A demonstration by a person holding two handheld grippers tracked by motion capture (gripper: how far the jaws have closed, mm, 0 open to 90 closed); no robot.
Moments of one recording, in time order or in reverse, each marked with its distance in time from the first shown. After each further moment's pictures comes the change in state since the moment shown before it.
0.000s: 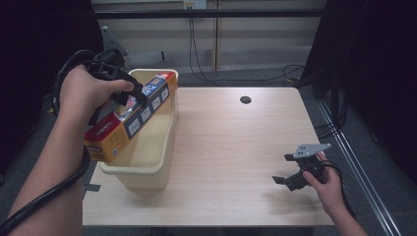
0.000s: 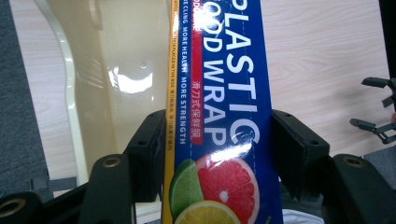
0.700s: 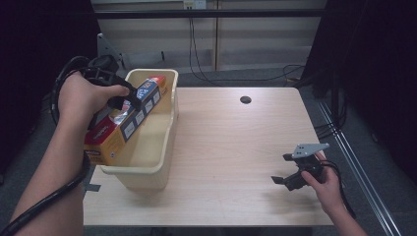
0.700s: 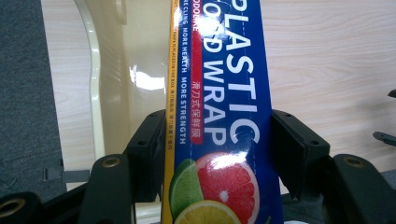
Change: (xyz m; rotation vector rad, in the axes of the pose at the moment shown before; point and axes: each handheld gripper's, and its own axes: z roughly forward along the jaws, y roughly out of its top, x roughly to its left) left arm 0.014 -0.006 0.010 -0.013 0.064 -0.055; right arm 0.001 0.002 0.003 -0.001 0.004 -0.014
